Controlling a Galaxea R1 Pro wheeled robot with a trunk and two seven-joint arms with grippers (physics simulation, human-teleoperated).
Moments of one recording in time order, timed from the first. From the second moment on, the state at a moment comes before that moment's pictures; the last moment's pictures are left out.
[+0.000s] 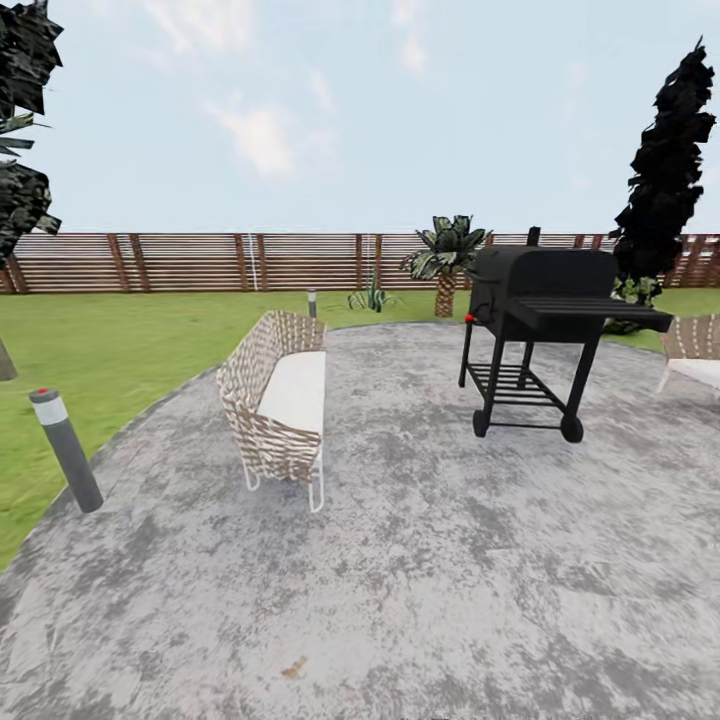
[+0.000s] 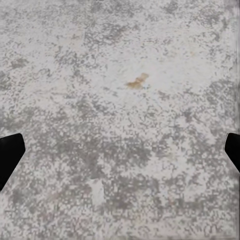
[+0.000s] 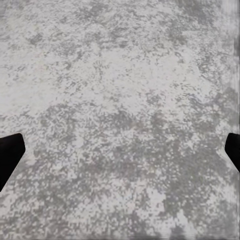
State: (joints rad) left arm -0.22 0.02 0.00 -0.31 0.00 -0.26 0.01; right arm -0.06 -0.04 0.00 -0.53 0.00 -0.34 0.00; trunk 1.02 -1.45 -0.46
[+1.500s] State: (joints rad) left arm -0.21 0.03 0.00 -0.30 0.00 -0.26 0.01; right arm -0.06 -0.04 -0.01 -0.54 0.00 -0.34 0.00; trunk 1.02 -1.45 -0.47
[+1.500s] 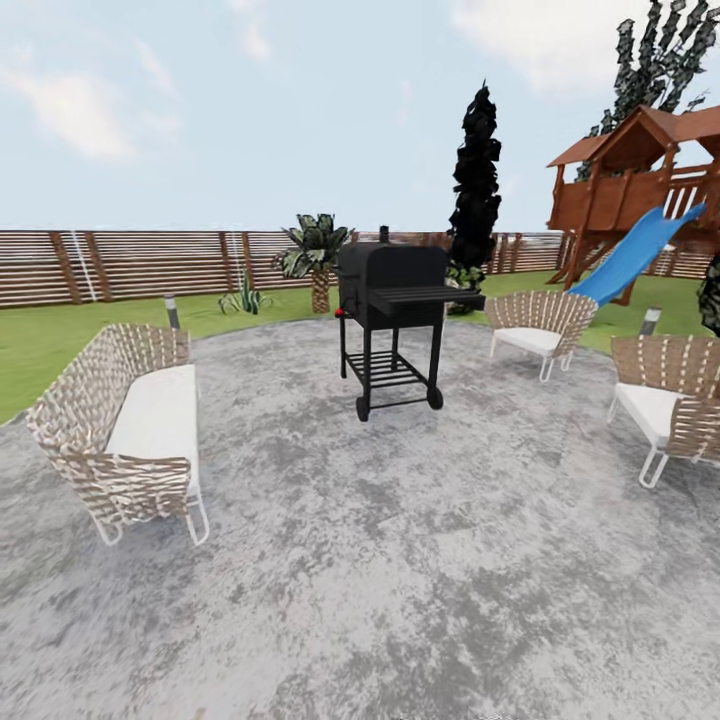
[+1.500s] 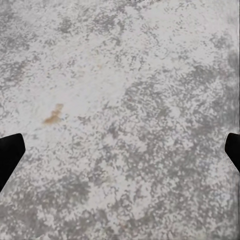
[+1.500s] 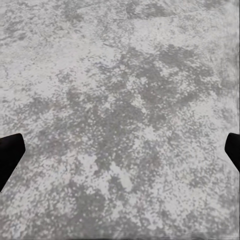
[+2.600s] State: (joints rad) left arm -0.21 0.03 0.00 -0.31 0.00 -0.26 0.00; right arm -0.06 -0.04 -0.01 -0.53 0.00 -0.33 0.00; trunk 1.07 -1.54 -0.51
